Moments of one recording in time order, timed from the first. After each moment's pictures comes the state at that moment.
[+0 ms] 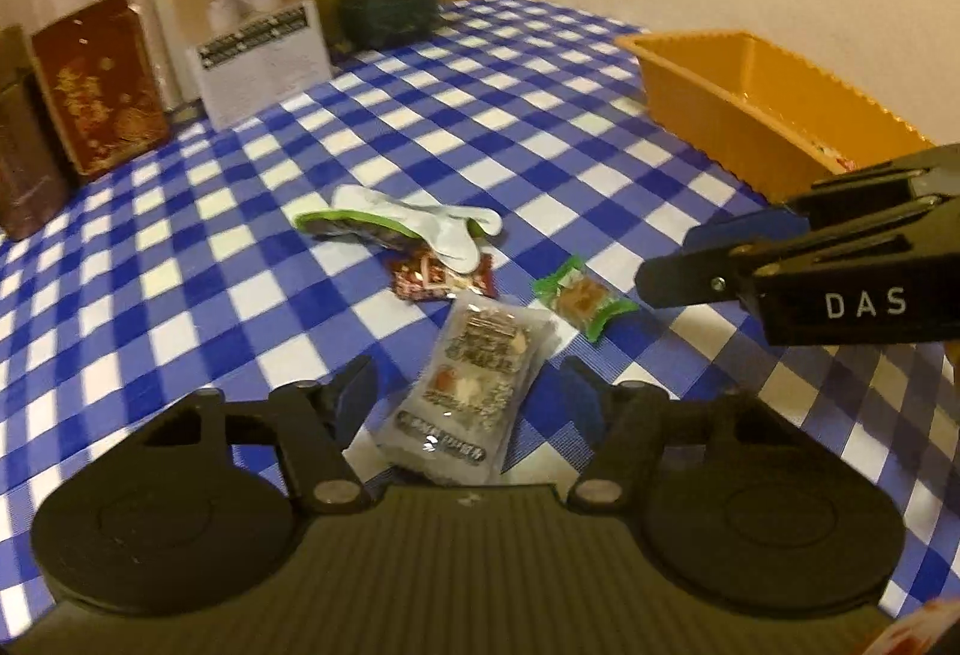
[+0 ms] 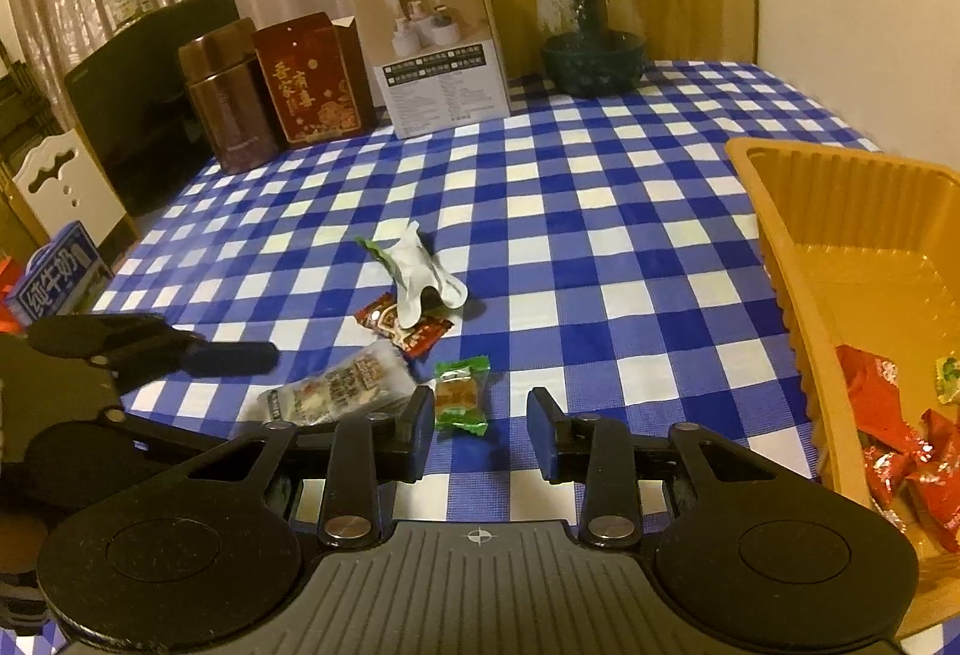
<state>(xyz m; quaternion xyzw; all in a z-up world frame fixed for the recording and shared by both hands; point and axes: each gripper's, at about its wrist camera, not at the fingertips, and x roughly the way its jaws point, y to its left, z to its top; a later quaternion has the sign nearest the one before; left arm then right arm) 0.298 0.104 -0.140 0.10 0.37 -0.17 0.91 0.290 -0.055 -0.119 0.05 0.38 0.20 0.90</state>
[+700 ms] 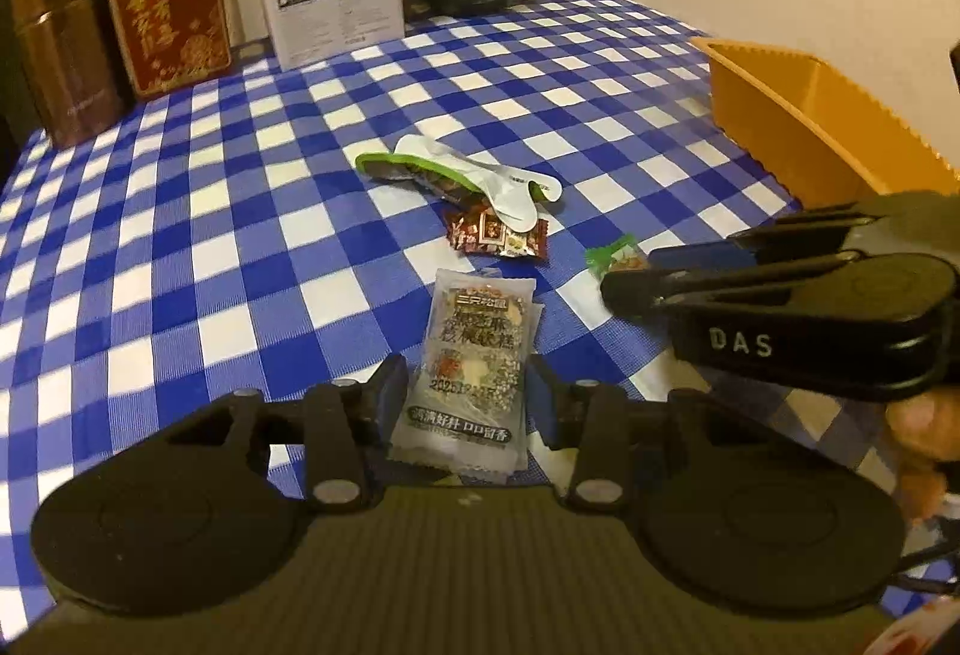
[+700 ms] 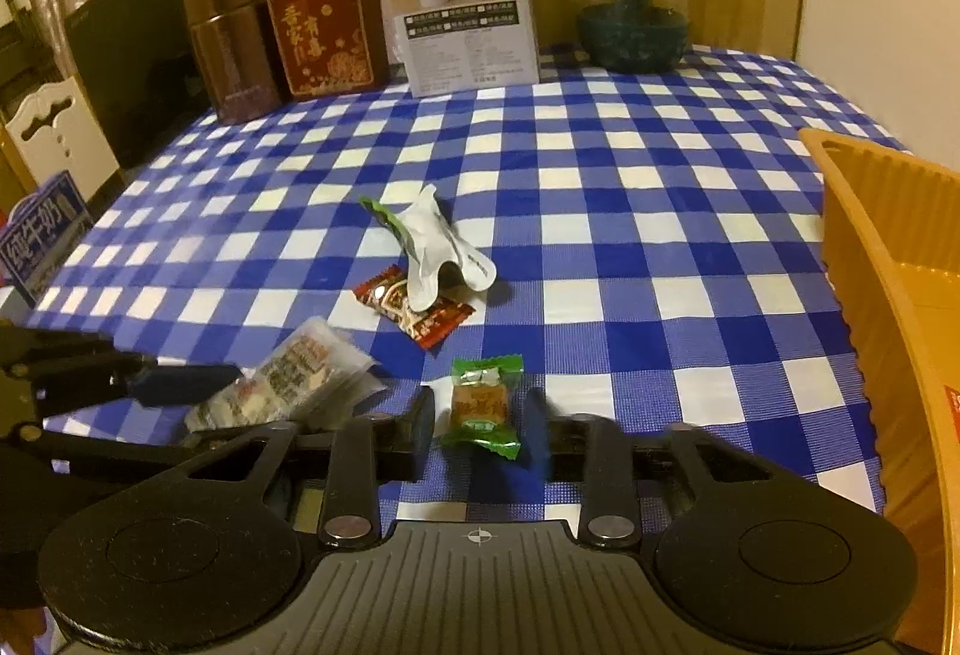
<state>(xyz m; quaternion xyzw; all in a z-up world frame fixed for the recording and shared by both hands) 0.292 0.117 -0.145 0.05 0.39 -0.10 0.91 0.312 -0.023 -0.149 0.00 0.39 0.21 0.90</state>
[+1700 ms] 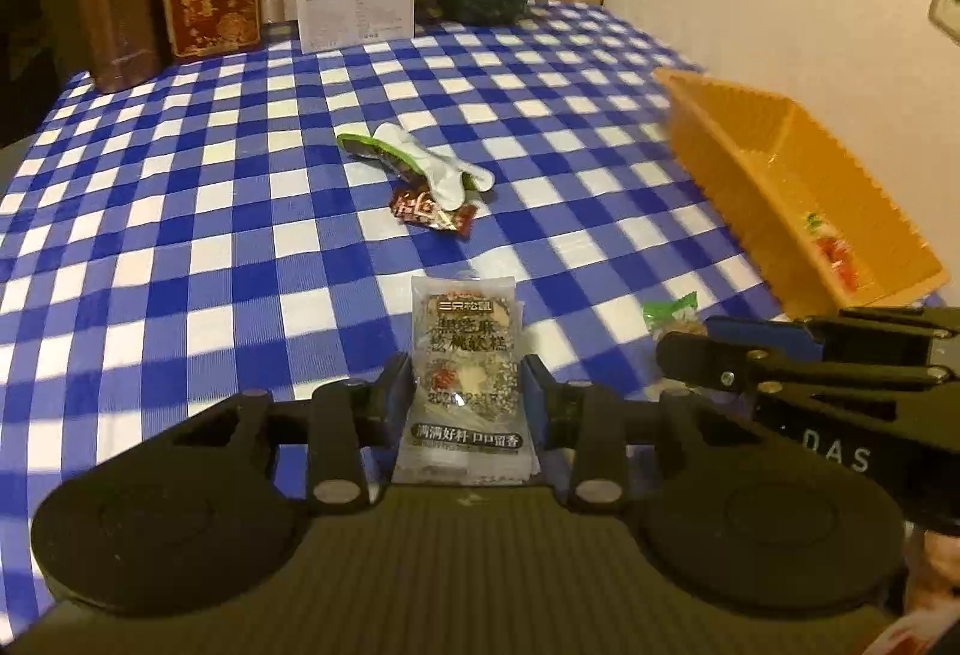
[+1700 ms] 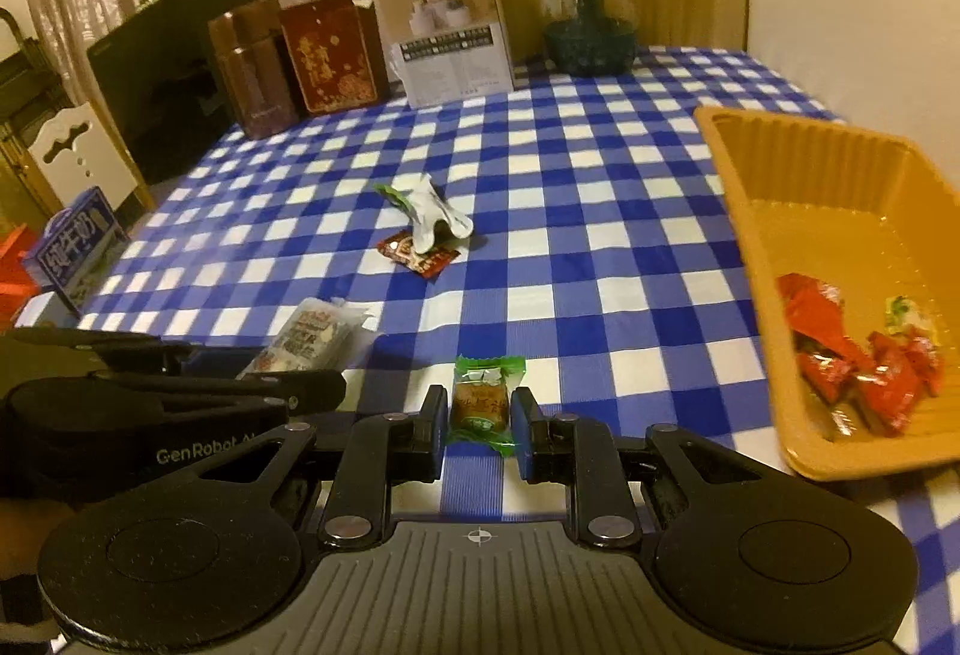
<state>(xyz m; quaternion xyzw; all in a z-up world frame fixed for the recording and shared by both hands) 0.231 0.083 -0.109 -0.03 0.40 -0.06 0.91 0.228 -0.076 -0.106 0.03 0.39 0.20 0.90</state>
